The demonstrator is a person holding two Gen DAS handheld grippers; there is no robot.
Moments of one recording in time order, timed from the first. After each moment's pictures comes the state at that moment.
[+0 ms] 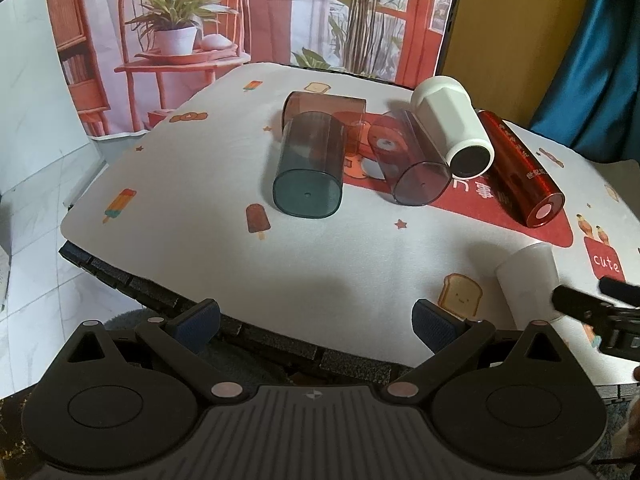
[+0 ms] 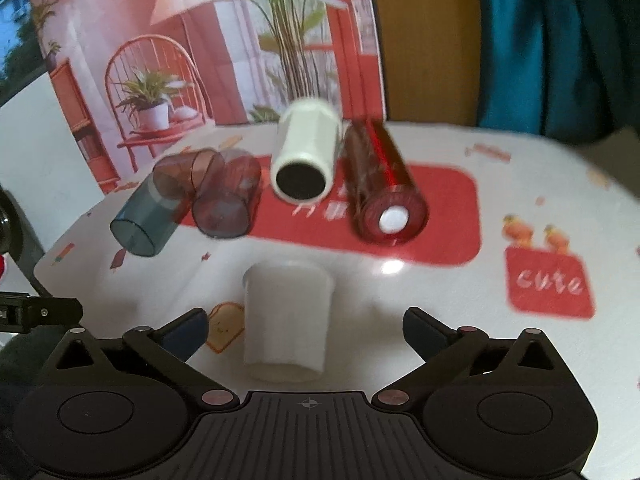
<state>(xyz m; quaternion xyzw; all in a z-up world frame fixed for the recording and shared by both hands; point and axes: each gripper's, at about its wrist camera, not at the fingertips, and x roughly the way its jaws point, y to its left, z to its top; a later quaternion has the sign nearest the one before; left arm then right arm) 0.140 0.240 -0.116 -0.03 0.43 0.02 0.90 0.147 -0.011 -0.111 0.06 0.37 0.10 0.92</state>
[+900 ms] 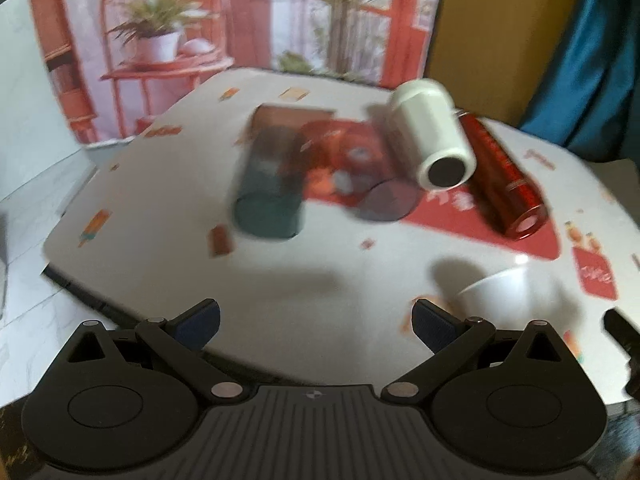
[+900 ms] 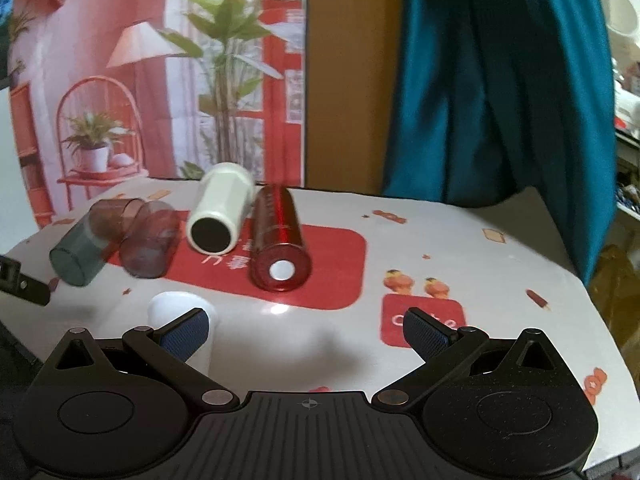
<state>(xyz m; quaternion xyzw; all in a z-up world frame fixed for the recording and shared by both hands) 0.164 0.204 -0.098 -0.03 0.43 0.00 0.90 0.105 -0.052 -0.097 0.02 0.29 -0.01 0.96</state>
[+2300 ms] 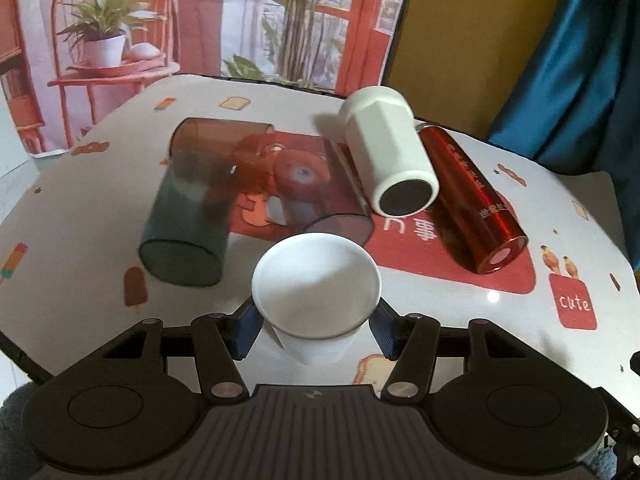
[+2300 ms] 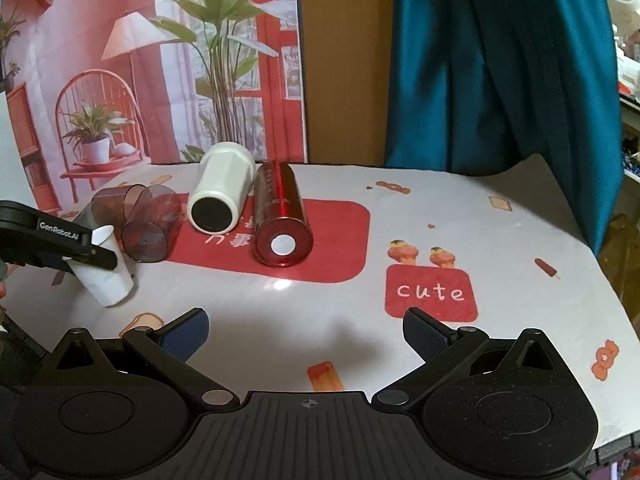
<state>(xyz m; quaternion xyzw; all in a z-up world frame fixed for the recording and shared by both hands) 0.217 0.188 -0.123 -0.06 0.42 -0.05 0.90 0.109 -0.057 -0.106 0.04 0.32 0.00 0.95</state>
